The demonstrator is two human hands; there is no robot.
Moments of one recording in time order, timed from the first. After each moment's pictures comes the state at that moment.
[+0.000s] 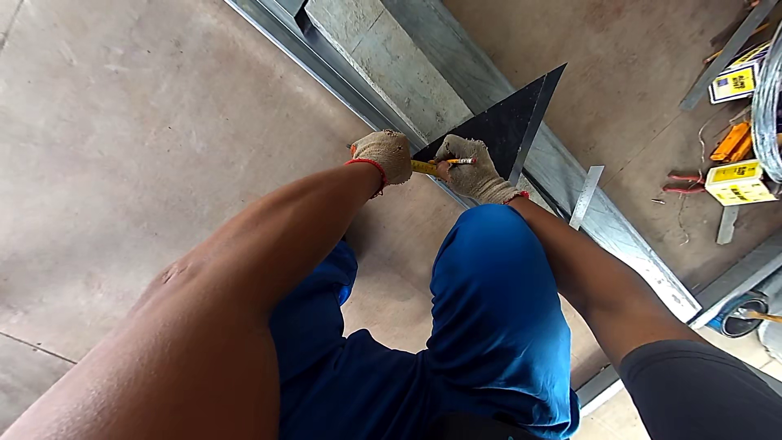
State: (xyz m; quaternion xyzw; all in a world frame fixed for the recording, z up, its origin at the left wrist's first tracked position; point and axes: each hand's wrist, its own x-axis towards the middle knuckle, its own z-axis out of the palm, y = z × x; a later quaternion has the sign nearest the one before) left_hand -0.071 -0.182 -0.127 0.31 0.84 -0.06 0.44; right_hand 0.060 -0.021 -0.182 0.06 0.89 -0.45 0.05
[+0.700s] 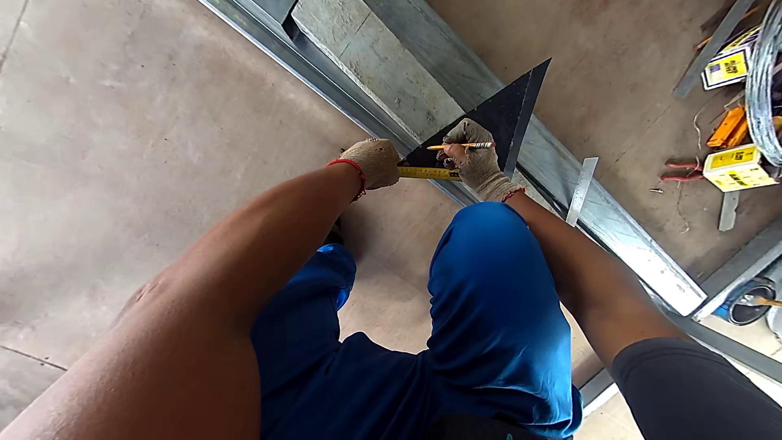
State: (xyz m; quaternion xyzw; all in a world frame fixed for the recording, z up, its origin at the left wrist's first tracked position) left_hand -0.083 -0.199 -0.148 0.37 0.79 0.00 0.49; right_hand 0.066 -0.011 -0.195 0.15 0.75 -0.65 -0.08
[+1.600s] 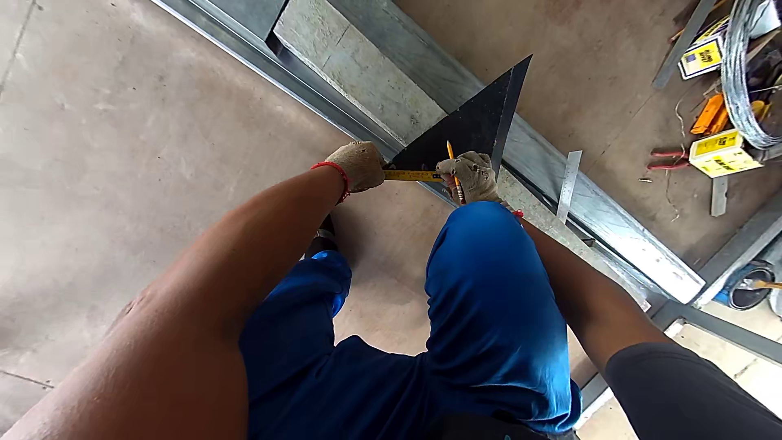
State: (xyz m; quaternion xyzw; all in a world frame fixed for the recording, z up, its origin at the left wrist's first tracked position) left_hand -0.086 -0.198 -0.147 0.36 0.79 -0.01 0.49; right_hand 0.133 0.001 -0.209 0.04 0.96 -0.25 -0.11
